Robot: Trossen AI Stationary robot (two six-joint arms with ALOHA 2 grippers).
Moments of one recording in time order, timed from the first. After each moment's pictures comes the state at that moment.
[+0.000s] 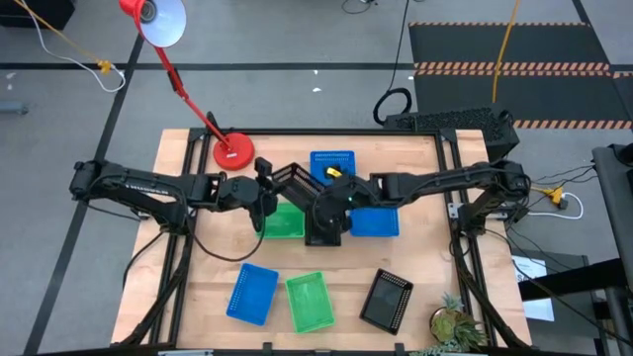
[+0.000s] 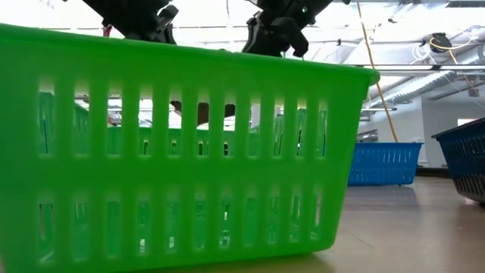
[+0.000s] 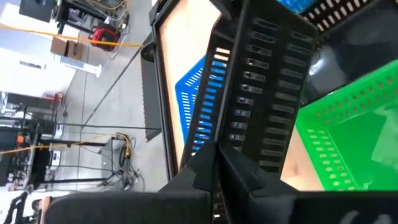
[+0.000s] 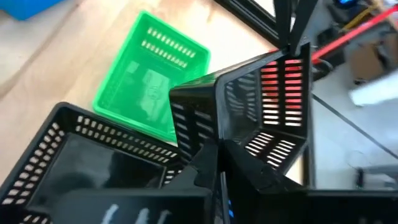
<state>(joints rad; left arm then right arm) -0.06 1.16 0.84 -0.29 -0.47 0.74 0.03 1.63 1.25 -0.30 0.23 -0.52</state>
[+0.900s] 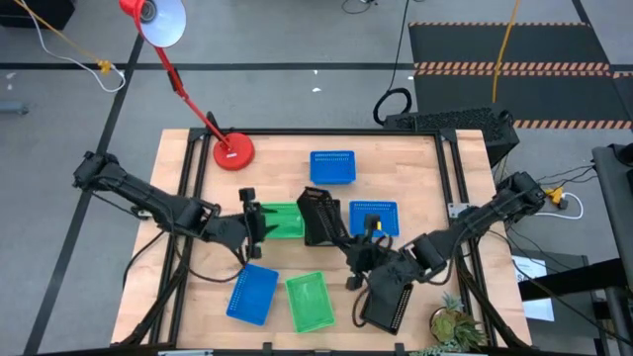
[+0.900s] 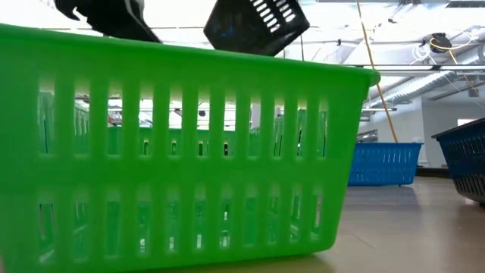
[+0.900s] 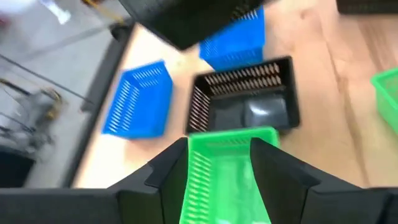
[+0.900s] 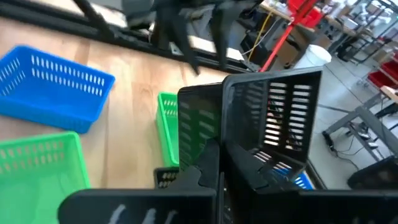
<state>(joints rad) -0.40 1.17 0.84 -0.43 -0.62 -0.05 0.53 1.56 1.25 -0.34 0.88 0.13</state>
